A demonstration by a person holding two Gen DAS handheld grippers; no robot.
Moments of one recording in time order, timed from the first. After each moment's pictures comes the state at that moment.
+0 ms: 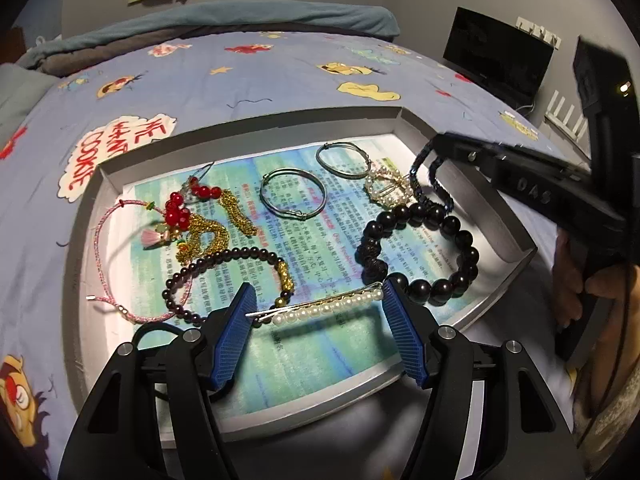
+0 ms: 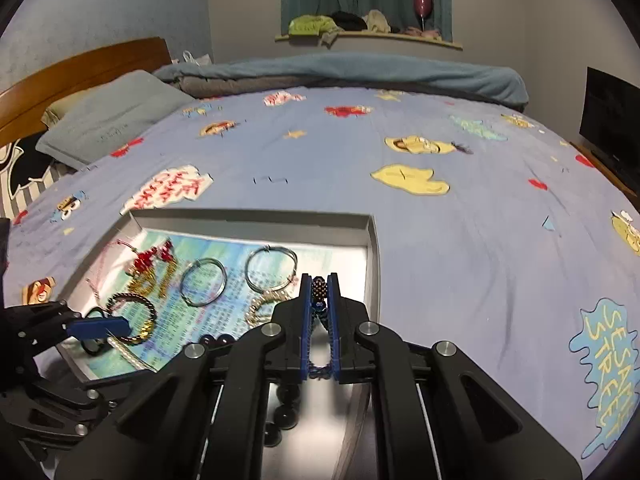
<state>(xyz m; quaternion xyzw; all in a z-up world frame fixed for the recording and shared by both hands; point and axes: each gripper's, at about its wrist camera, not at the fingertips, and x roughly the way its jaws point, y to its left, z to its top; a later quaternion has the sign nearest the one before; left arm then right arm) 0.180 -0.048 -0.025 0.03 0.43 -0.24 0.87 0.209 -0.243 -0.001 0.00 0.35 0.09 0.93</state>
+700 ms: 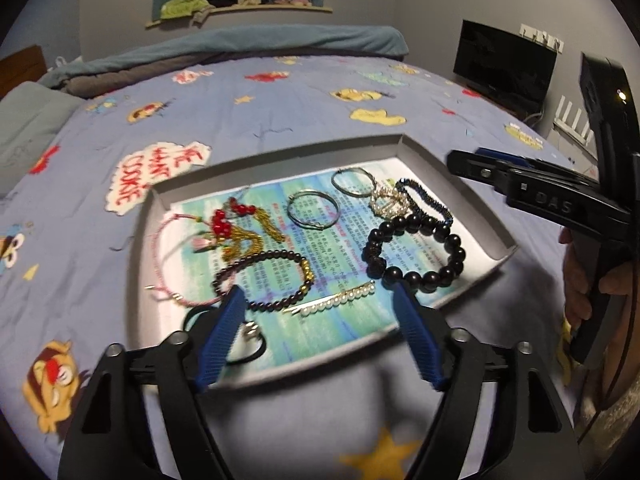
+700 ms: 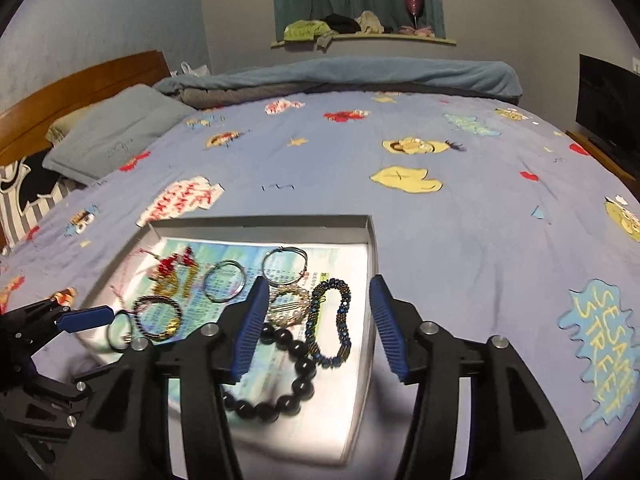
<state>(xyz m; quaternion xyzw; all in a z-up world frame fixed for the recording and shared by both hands) 0.141 -0.028 0.012 0.05 0.39 -0.20 0.90 0.171 -0.250 0.031 0.03 0.33 0.09 0.94</state>
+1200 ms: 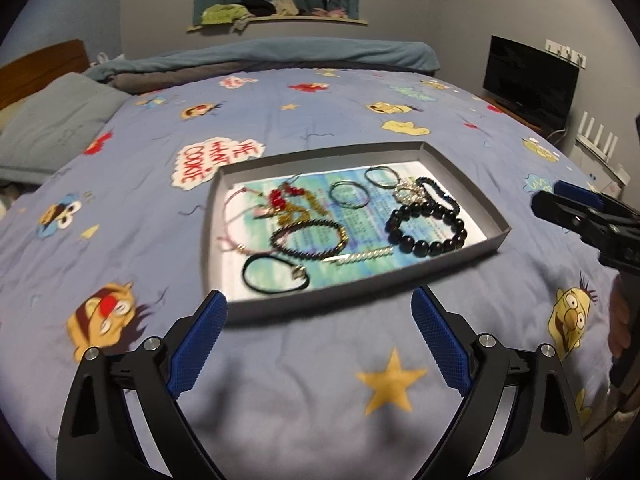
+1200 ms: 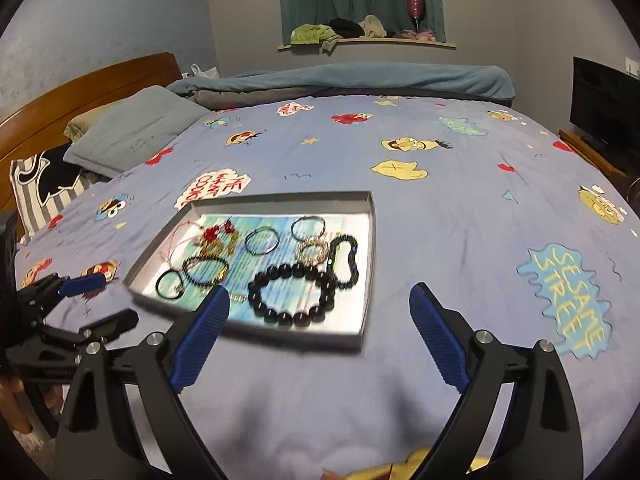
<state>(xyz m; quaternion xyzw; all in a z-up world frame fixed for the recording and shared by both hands) 0.084 0.002 0.029 0.04 0.37 -0.13 0.92 0.082 -0.247 0.053 0.02 0.34 0.09 0.94</state>
